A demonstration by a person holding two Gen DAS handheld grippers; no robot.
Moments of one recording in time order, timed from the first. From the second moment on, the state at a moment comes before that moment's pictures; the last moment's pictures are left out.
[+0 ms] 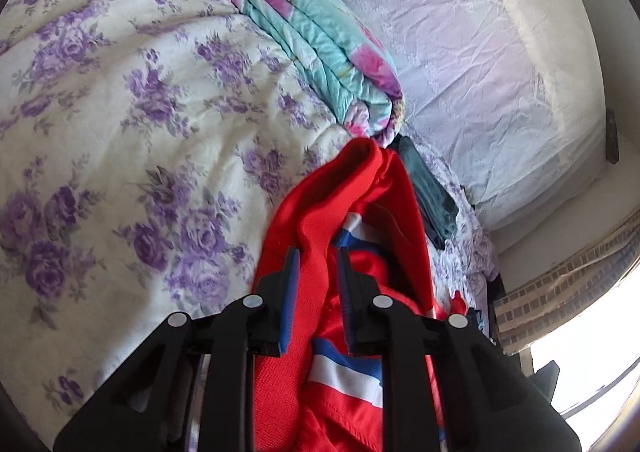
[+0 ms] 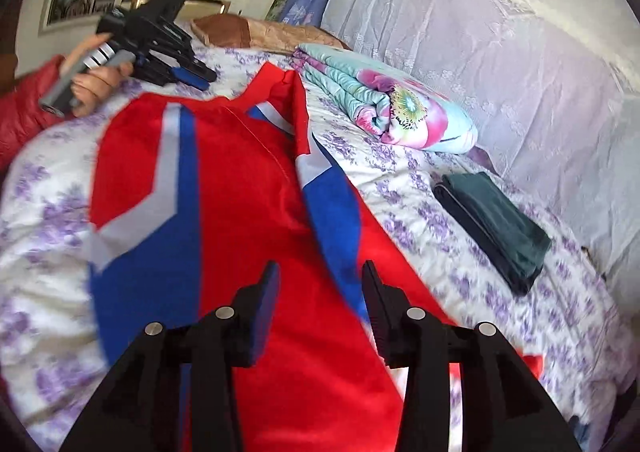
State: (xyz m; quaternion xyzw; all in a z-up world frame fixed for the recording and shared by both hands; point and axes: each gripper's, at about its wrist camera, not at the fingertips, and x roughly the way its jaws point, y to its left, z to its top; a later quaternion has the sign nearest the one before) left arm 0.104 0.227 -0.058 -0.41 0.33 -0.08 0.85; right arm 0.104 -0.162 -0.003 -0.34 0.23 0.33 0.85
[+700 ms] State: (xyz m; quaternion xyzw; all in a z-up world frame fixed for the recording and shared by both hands) left arm 0.138 0.183 -0.017 -0.50 0.36 -0.11 0.78; right arm 0.100 -0.169 0.020 -0.33 0.22 0.31 0.86
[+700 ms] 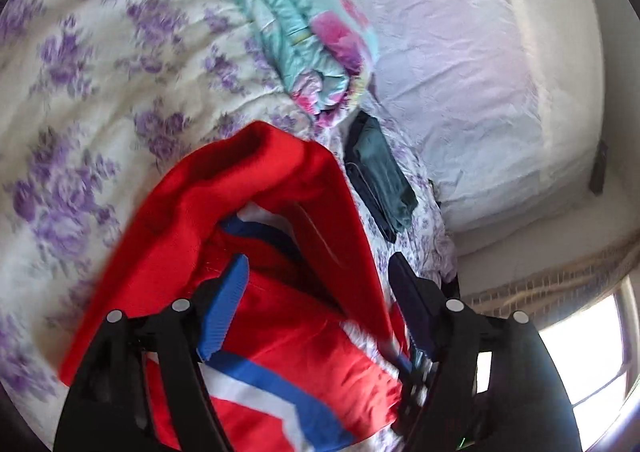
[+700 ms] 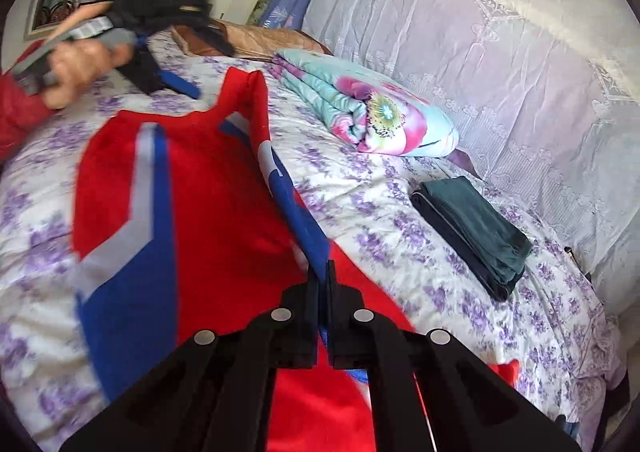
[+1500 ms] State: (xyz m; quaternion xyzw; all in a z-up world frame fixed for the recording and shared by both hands) left arm 0.096 0.176 0.008 -0.44 0.36 -0.04 0.82; right arm 0.021 -0.202 0.003 -0.32 0.21 0.33 0.86
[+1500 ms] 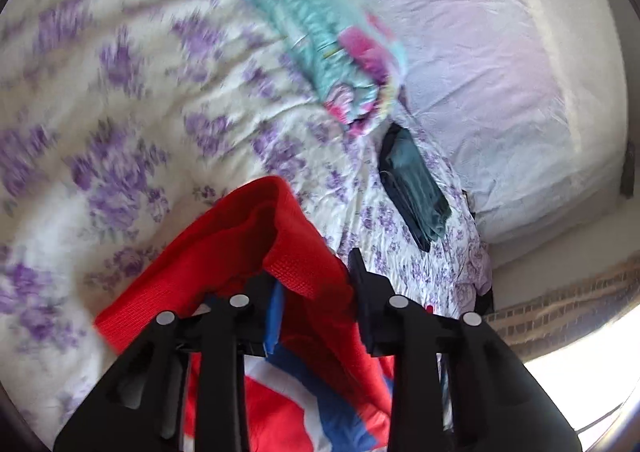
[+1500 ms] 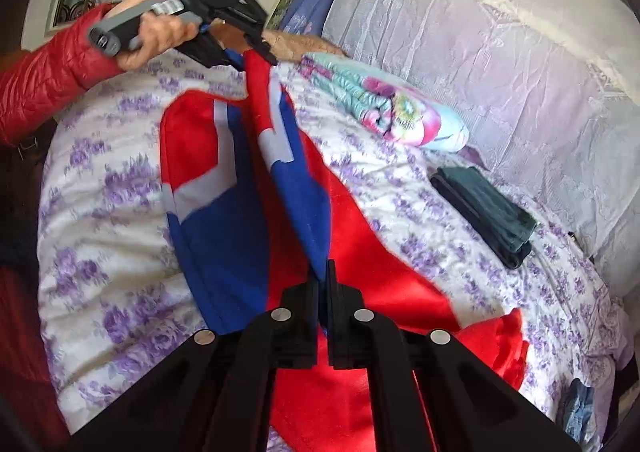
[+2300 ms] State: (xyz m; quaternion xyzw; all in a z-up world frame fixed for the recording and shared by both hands) left arm -0.025 0.207 -0.011 -0.40 0.31 0.00 0.86; right arm -0.017 -0.193 -0.050 -0.32 0.30 0.38 0.82
